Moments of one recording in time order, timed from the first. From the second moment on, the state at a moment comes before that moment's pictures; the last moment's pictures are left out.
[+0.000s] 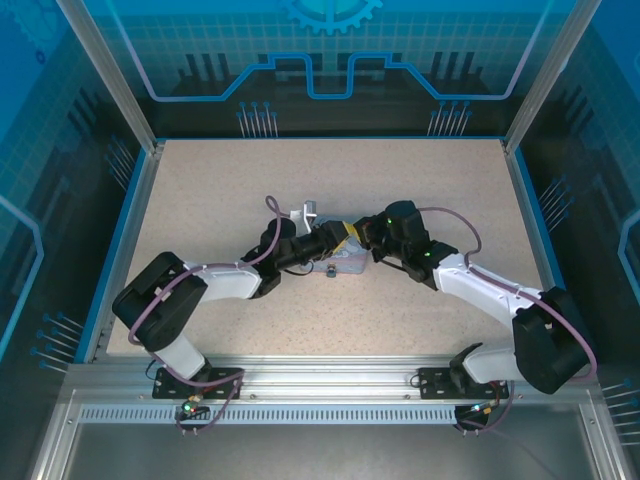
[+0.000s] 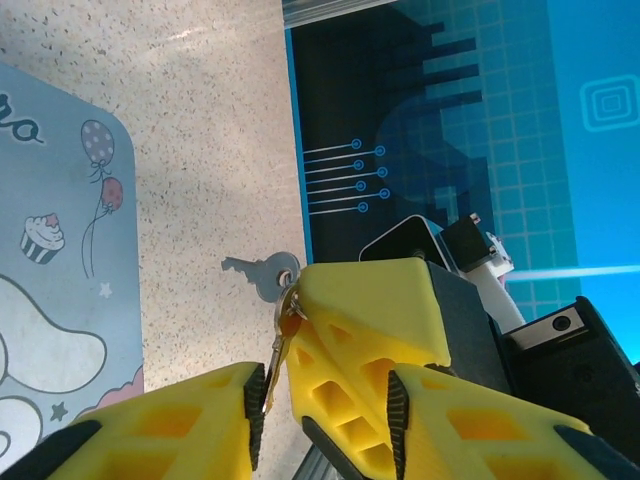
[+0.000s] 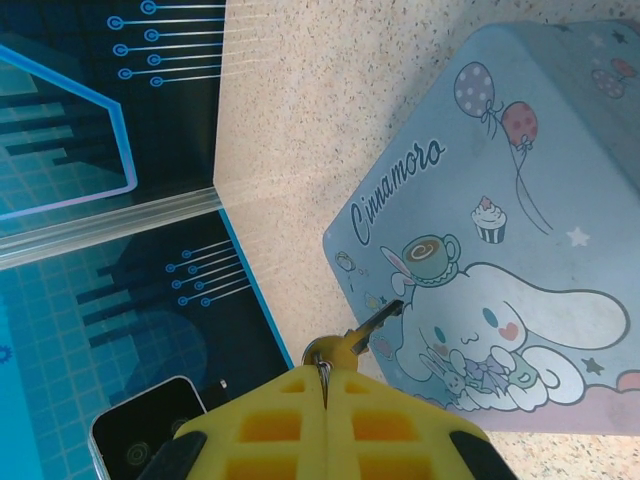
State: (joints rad) left arm -0.64 1.64 0.69 0.79 0.35 -1.30; right arm 0.56 1.34 0.78 0.04 -0.11 1.58
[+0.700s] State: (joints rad) left arm -0.65 1.67 0.69 0.83 0.33 -1.32; right arm 0.56 1.34 0.78 0.06 -0.08 1.60
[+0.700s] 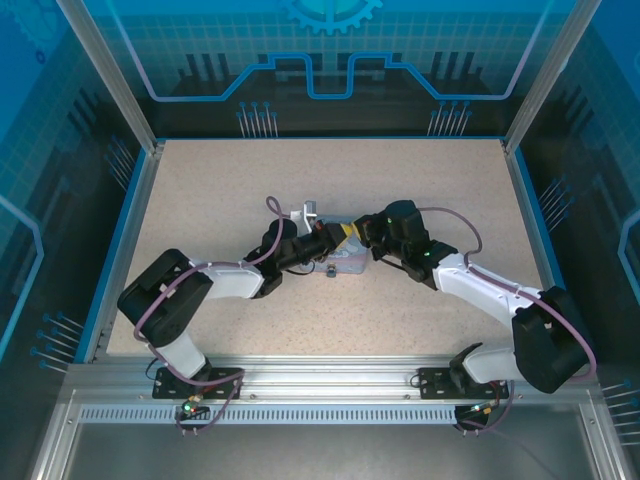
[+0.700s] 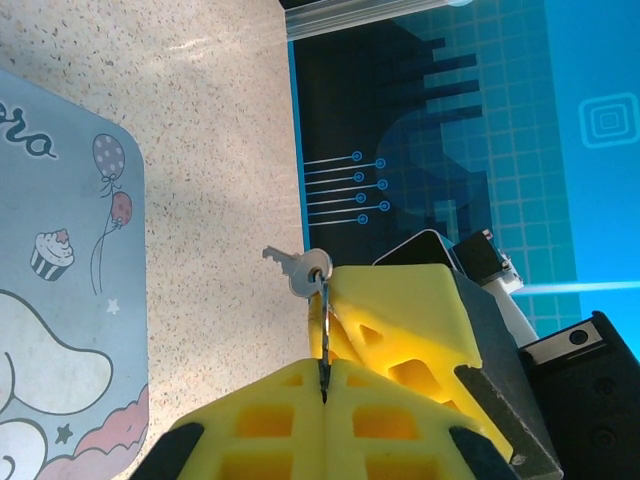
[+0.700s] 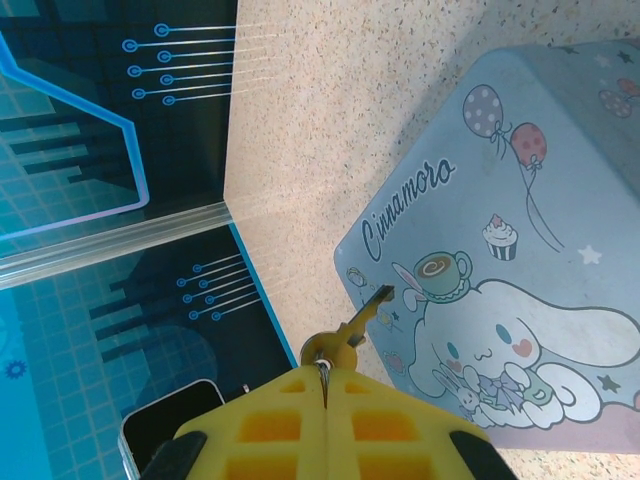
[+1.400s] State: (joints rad) left arm -0.50 1.63 0.96 0.41 0.81 -1.02; right arm 0.20 1.18 0.78 -0.18 -0.49 0.95
